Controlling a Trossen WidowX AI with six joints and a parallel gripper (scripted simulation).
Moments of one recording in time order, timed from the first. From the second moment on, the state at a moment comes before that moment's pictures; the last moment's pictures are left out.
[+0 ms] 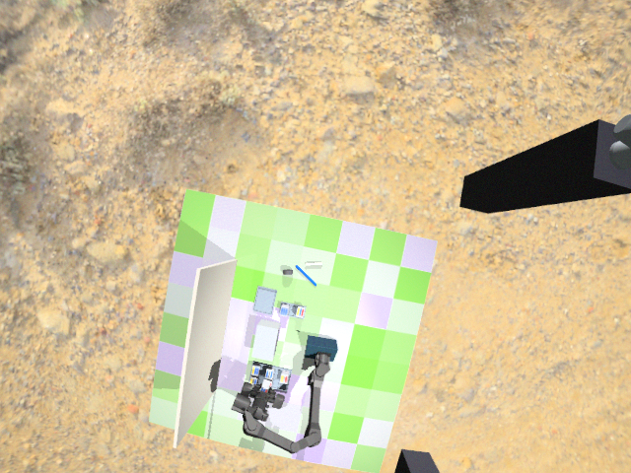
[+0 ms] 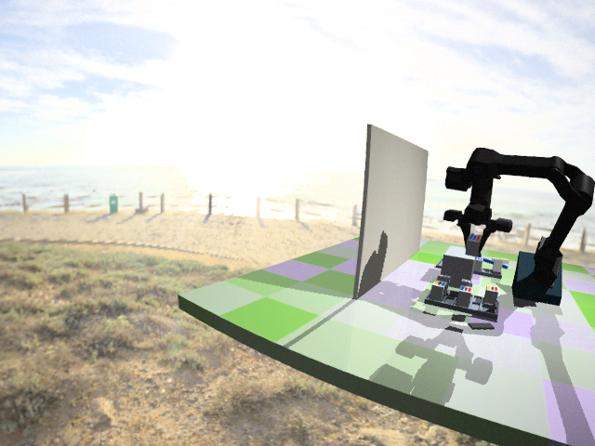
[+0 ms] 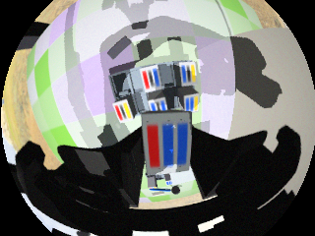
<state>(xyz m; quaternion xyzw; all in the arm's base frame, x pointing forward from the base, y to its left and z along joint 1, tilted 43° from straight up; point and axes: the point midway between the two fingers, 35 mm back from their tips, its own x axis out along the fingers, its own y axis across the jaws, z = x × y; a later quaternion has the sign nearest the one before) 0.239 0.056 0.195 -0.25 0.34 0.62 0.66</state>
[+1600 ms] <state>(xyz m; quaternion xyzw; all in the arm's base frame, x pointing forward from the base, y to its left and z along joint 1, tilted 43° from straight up) 0.353 -0.116 0.047 -0.27 0.32 0.64 0.64</state>
